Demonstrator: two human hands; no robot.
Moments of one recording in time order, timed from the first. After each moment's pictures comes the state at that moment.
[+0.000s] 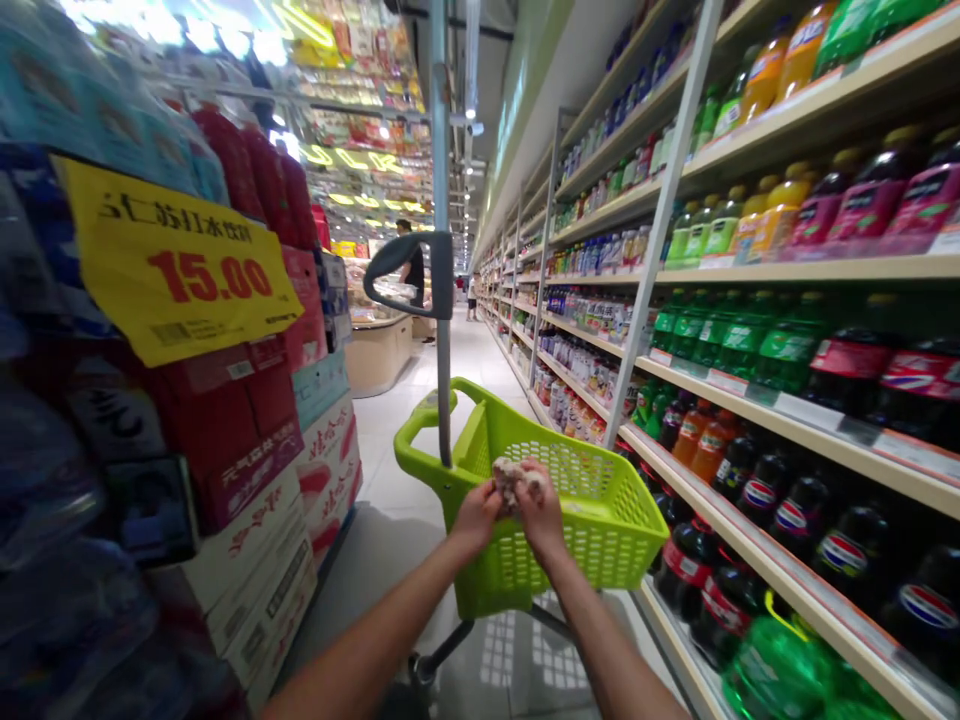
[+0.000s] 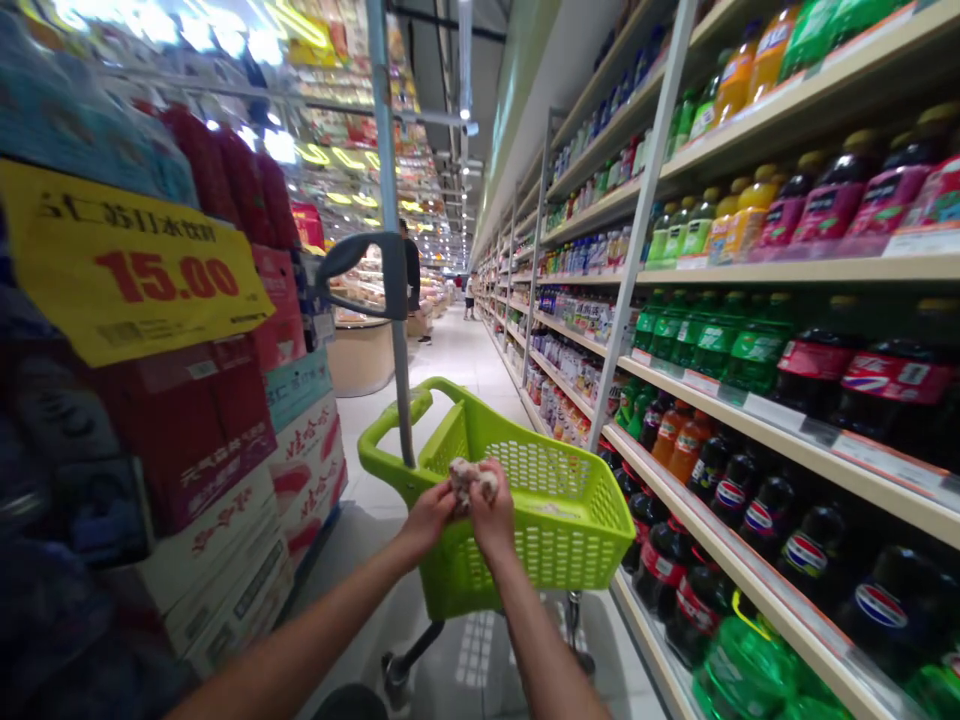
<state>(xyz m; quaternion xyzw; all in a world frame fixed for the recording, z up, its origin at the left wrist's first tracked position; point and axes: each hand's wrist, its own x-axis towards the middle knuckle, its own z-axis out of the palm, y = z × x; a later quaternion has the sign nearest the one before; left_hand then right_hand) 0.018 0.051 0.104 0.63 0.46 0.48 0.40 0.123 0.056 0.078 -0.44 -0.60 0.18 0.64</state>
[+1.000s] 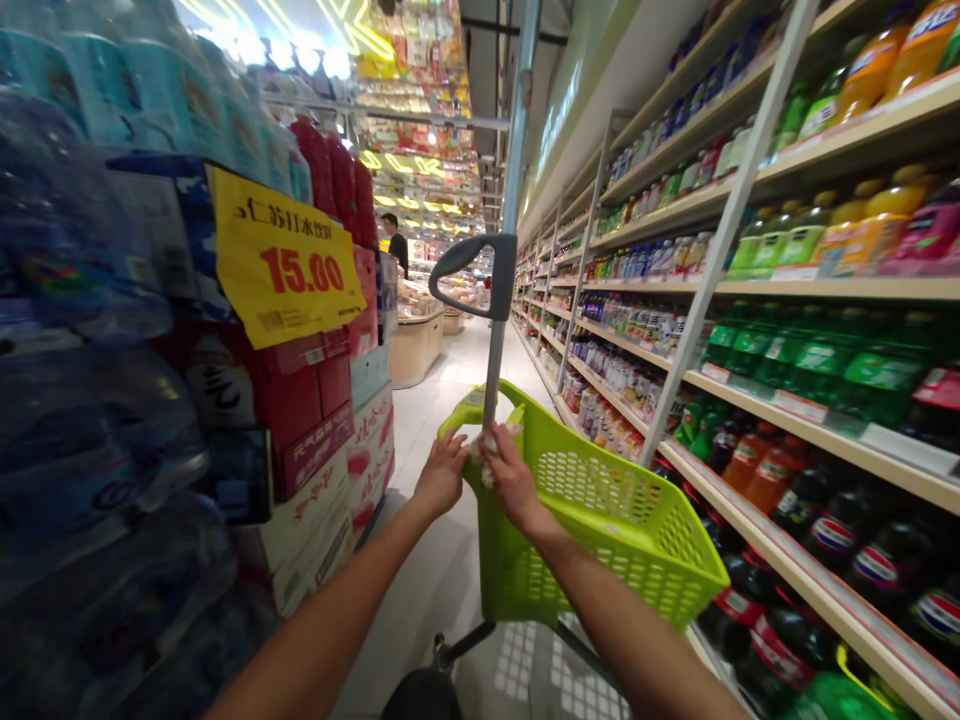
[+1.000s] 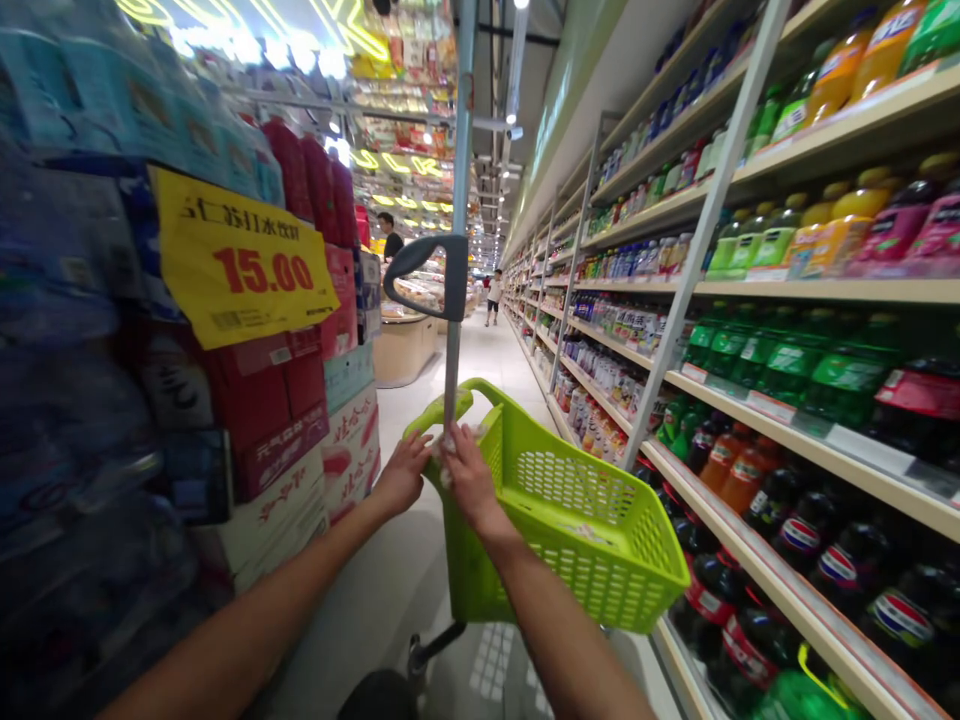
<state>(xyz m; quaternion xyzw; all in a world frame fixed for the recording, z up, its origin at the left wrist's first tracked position) -0.119 0.084 0.105 0.76 0.54 0.35 -0.06 0.029 0.112 0.112 -0.27 -0.81 -0.15 0.51</state>
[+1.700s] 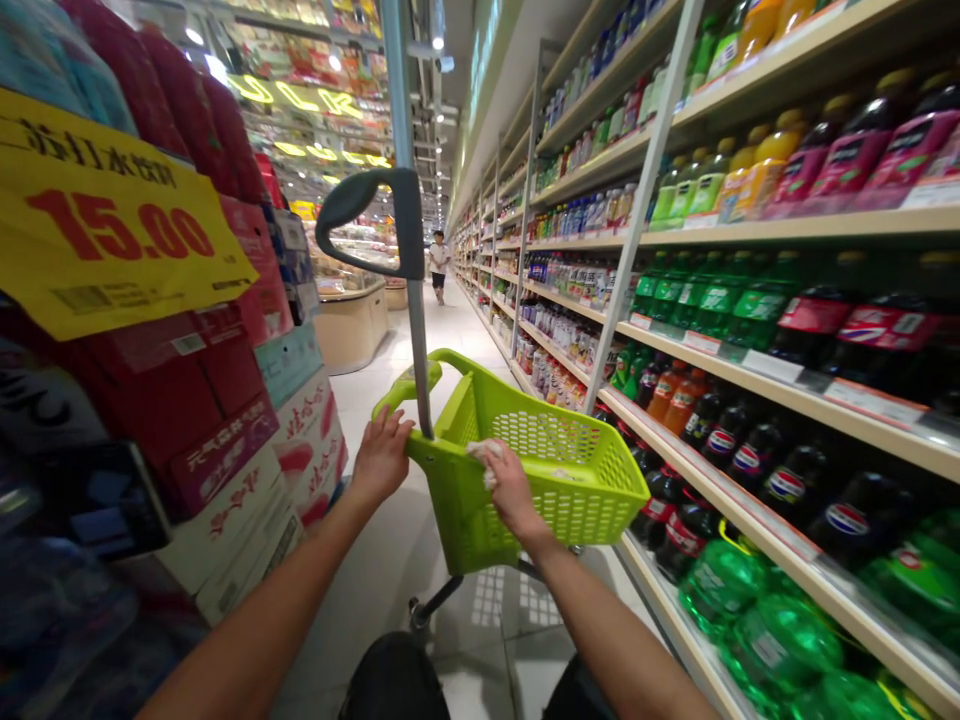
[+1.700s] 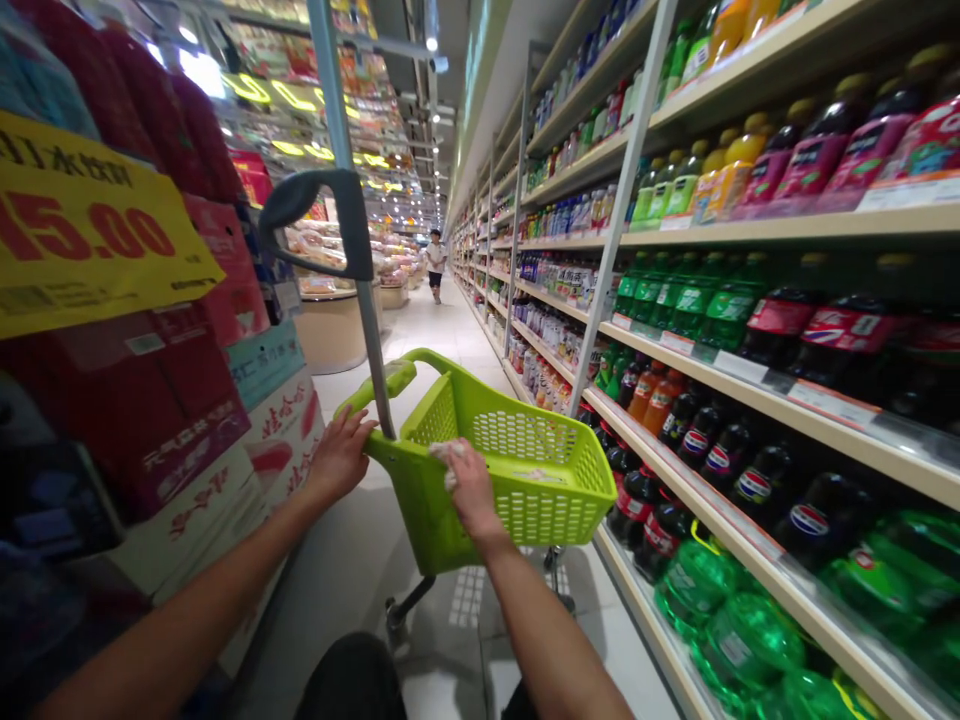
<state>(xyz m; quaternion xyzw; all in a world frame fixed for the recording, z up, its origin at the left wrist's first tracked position) -0.108 0.082 0.107 0.75 0.58 0.28 -0.17 0.126 0.082 0.023 -0.46 -0.75 -0.05 0.47</state>
